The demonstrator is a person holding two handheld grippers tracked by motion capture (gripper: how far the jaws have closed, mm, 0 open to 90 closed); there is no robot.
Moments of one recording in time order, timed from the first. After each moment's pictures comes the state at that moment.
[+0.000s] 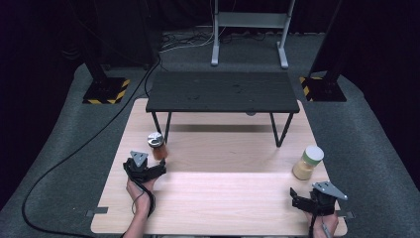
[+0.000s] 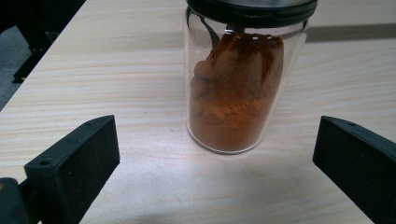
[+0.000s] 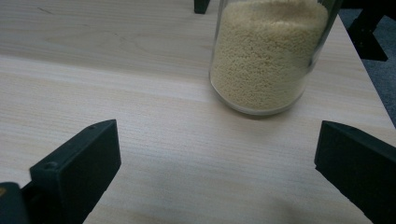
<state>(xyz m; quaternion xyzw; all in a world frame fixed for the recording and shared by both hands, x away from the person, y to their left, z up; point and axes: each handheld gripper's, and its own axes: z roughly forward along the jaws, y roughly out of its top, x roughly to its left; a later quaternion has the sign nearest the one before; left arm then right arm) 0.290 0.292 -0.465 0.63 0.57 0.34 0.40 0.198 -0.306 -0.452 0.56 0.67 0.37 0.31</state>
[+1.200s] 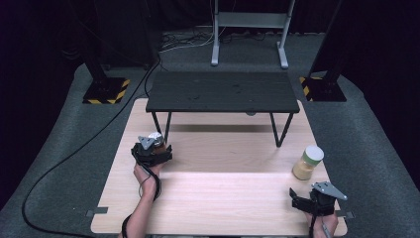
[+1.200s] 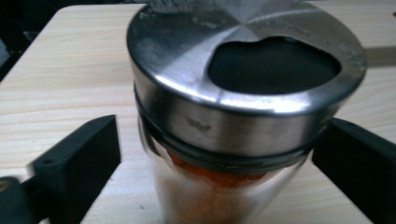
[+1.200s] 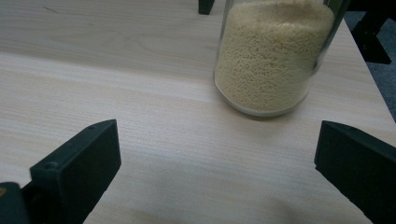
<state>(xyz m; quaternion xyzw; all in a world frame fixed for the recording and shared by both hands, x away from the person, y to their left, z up) 0.342 0.285 -0.451 0.64 0.56 0.32 0.41 0.197 -0.307 -0.453 0.55 0.67 0.37 0.31</state>
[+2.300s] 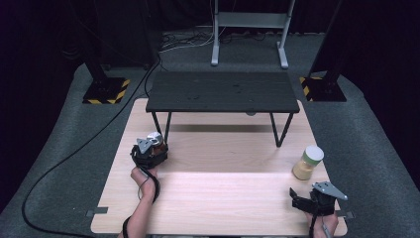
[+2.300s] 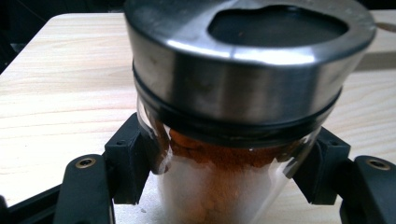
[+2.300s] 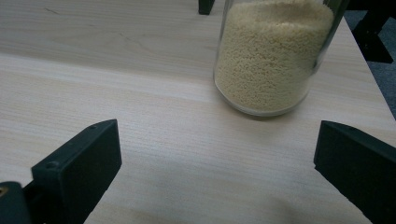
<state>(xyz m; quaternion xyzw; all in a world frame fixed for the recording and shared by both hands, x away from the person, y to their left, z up) 0.337 0.303 -0.469 0.63 0.55 0.32 0.44 0.197 -0.308 -0.452 0.56 0.67 0.38 0.31</state>
